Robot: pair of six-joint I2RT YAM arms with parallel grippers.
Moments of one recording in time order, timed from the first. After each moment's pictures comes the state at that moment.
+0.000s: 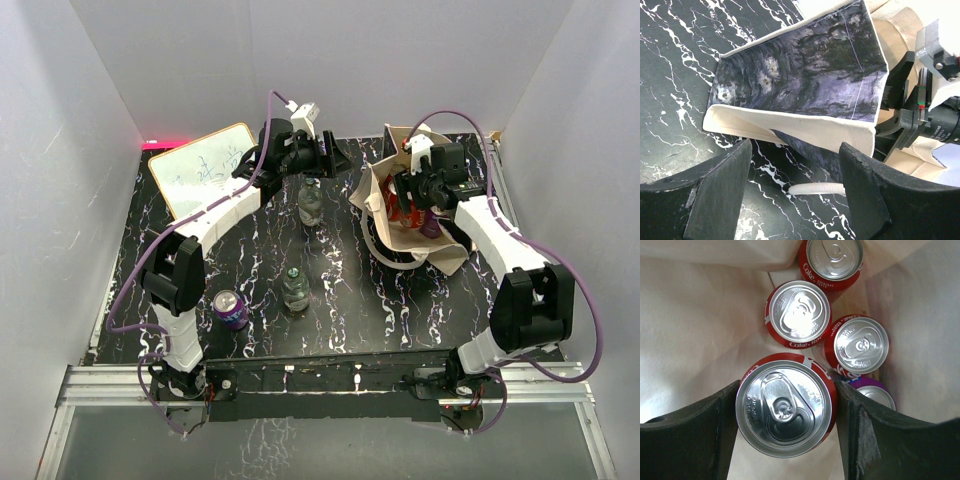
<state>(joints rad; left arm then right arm) -0.51 1.89 1.61 0.00 0.44 -0.49 0.15 1.53 1.25 -0.44 -0.15 -0.24</state>
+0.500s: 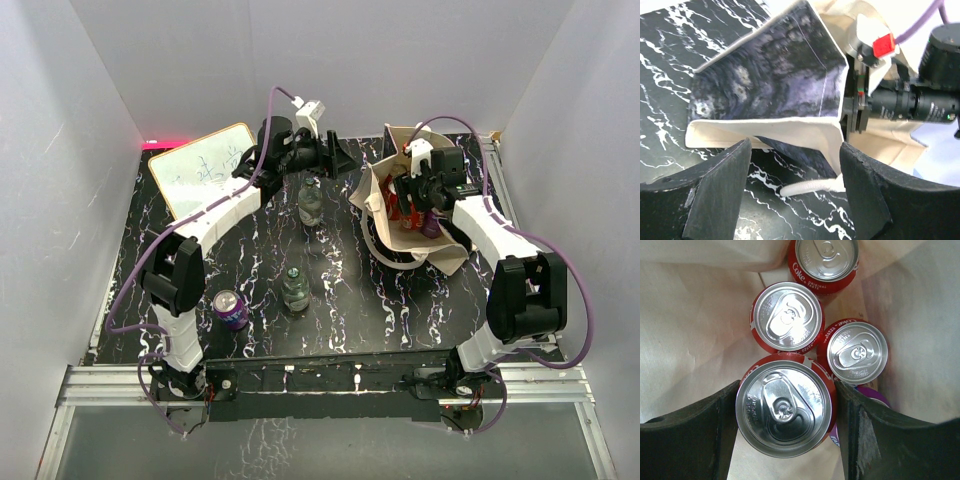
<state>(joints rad) -0.52 1.89 1.63 0.03 0.53 -0.45 0.12 1.58 1.21 -0.36 -0.17 -0.25</state>
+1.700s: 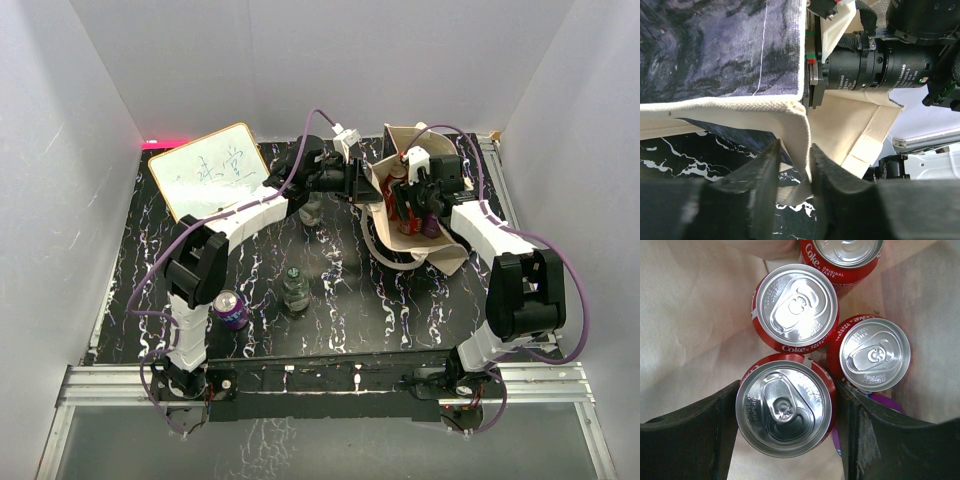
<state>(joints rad) -0.63 2.03 1.63 0.10 0.75 -0.53 0.12 1.59 1.13 -0.27 -0.21 -0.29</state>
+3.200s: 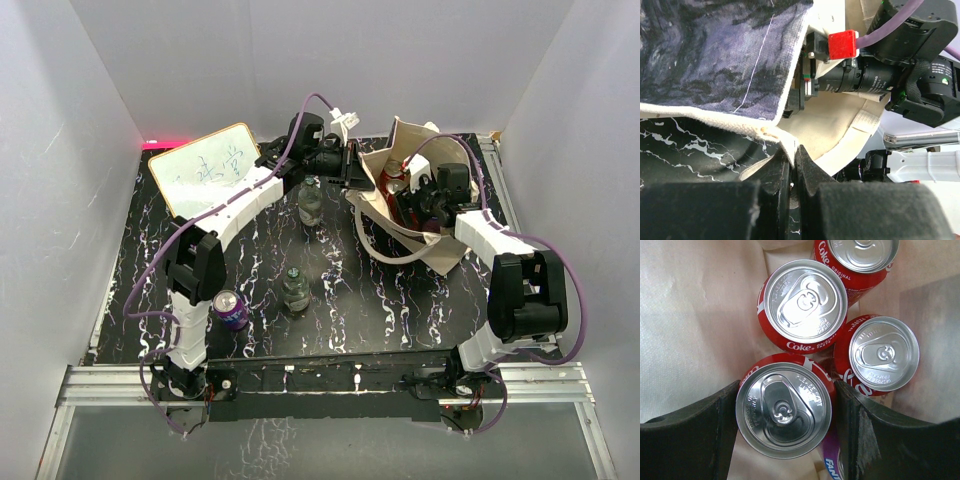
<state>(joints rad) -0.59 2.04 1.90 -0.31 0.75 -0.48 0.06 1.57 1.01 -0.09 -0.36 -0.44</state>
